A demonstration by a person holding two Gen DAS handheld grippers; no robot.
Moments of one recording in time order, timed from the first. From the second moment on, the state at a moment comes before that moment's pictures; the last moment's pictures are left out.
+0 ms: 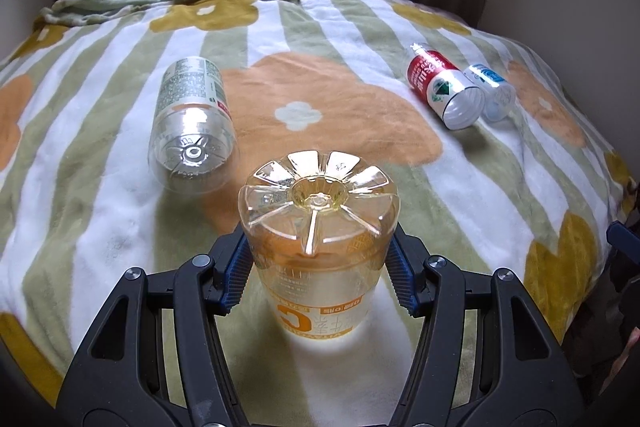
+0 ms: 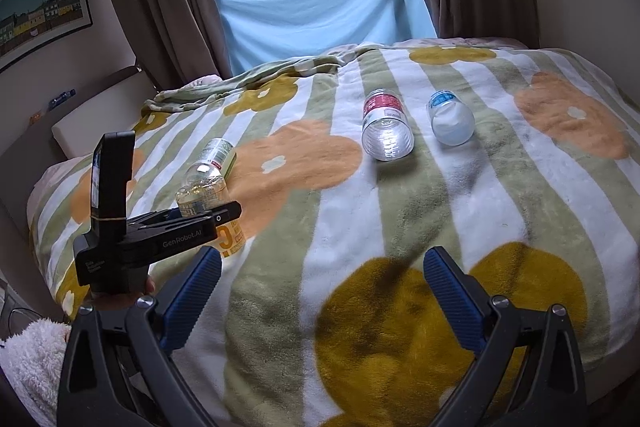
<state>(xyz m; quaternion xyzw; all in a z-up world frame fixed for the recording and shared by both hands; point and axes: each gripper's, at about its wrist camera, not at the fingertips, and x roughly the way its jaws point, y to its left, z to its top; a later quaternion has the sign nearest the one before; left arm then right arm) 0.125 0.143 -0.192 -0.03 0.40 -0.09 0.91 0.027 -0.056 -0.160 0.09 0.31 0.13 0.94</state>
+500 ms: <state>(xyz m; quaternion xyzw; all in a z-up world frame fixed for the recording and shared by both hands) 0.127 0.143 -0.193 -0.04 0.44 -0.10 0.89 0.029 -0.054 -0.161 0.09 0.31 0.13 0.94</state>
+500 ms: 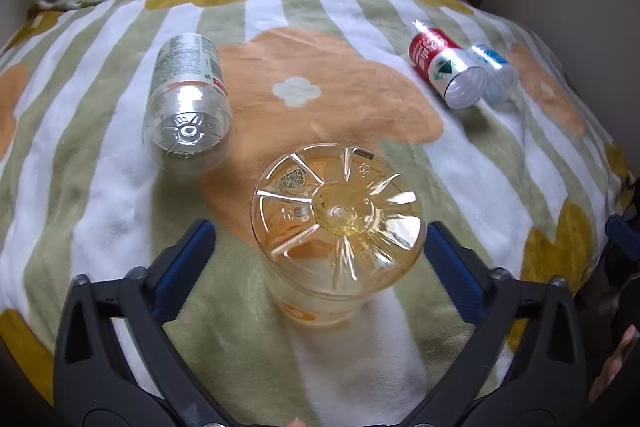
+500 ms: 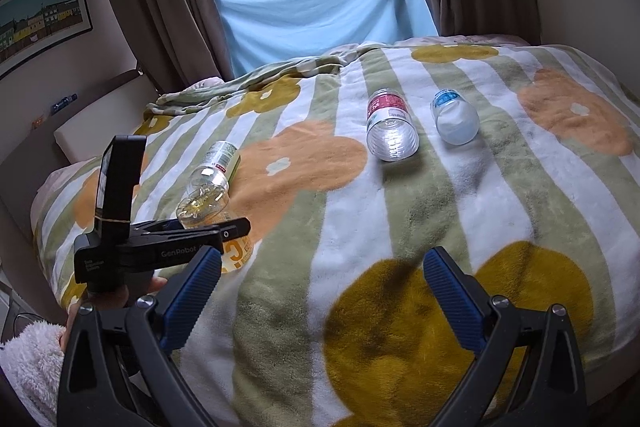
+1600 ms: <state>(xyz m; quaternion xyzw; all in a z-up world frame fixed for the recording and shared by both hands) 0.013 0.223 0.006 0.02 0.20 0.00 0.98 0.001 0.002 -0.010 0.01 0.12 0.03 0.99</state>
